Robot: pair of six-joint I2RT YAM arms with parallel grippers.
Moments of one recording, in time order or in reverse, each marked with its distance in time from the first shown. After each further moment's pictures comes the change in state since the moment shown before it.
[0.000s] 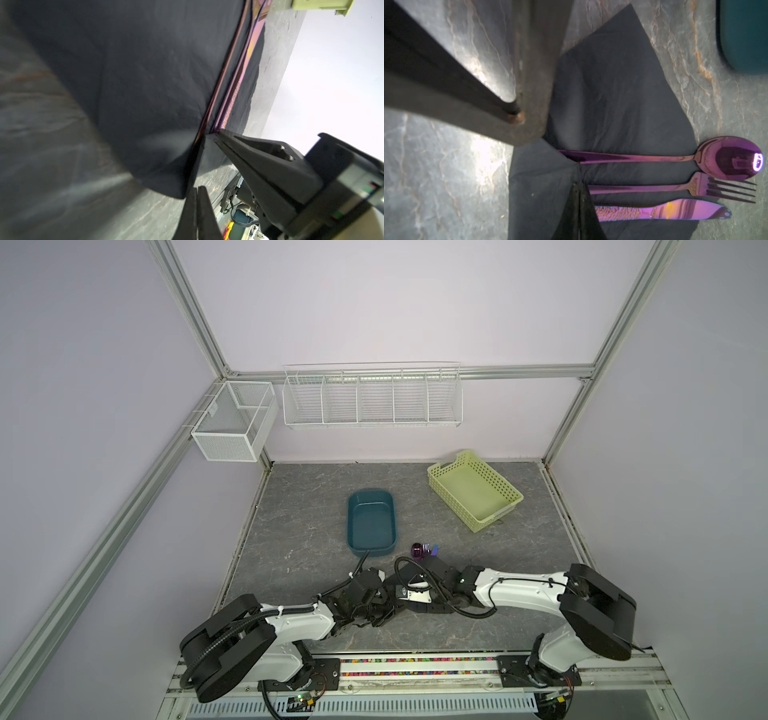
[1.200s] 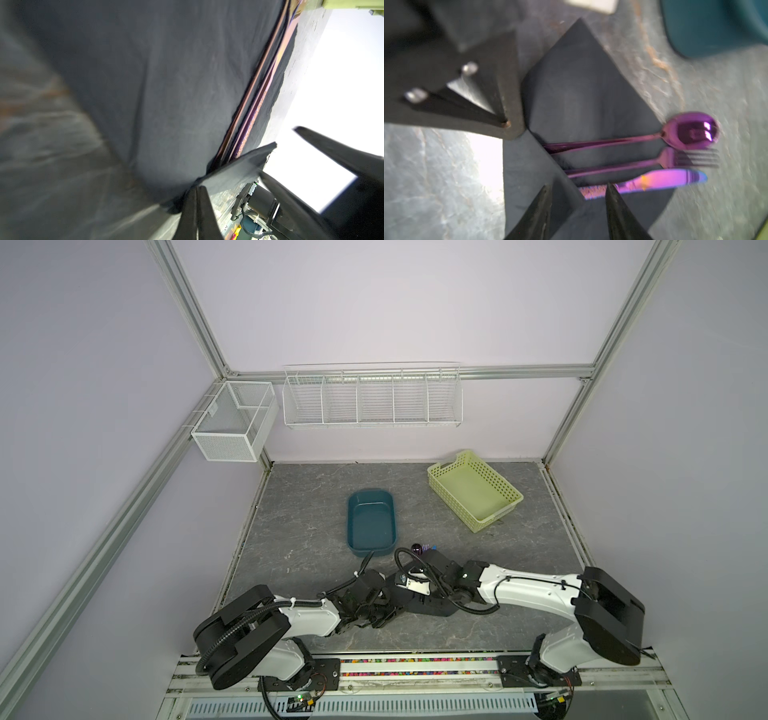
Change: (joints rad) left arm 0.000 0.060 0.022 -0.042 -0.014 0.014; right arm -0.005 -0.070 0.089 -0.104 0.052 0.220
